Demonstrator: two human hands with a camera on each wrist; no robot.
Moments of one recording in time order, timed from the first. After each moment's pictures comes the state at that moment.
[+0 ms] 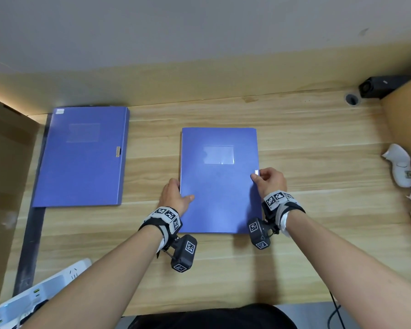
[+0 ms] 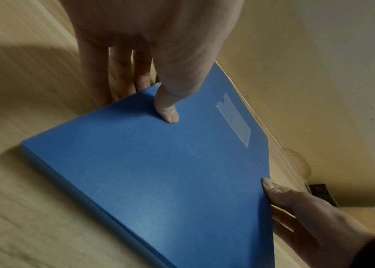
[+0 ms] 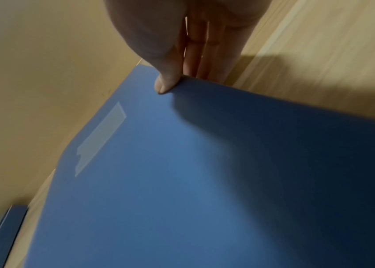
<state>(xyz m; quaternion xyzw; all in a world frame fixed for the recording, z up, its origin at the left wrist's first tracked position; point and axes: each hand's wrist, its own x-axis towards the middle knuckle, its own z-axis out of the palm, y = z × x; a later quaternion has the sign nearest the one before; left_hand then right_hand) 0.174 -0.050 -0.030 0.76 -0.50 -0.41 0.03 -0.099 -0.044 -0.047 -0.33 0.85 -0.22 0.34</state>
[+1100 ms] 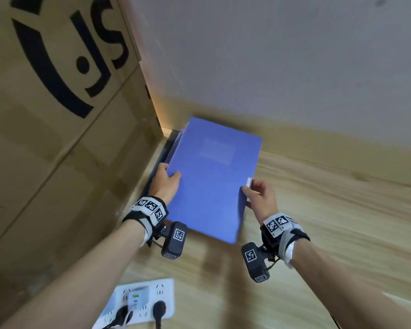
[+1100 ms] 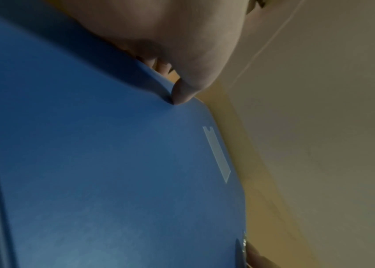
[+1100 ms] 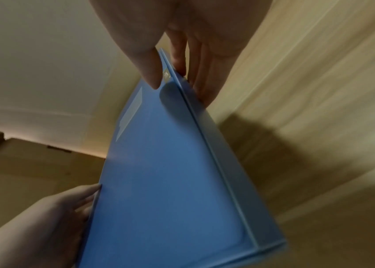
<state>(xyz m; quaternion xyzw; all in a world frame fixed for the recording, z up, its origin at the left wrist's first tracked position) 0.477 -0.125 0.065 0.81 -0.31 -0.41 0.30 0.230 -0.146 0.027 -0.38 0.65 -0.35 0.56</state>
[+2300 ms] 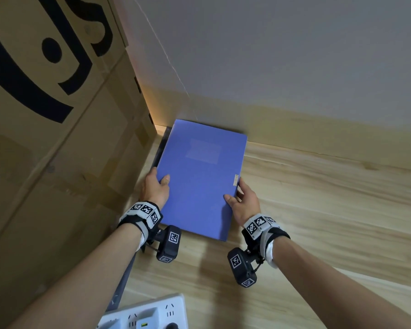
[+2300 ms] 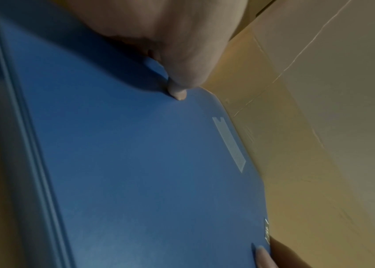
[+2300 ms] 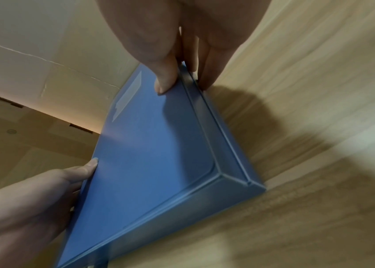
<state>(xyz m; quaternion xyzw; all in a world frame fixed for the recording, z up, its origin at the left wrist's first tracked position) 0.521 -0.150 -0.009 0.84 -0.33 -0.36 0.25 0.284 -0.143 -0.018 -0.44 0.63 -0.31 0.56</state>
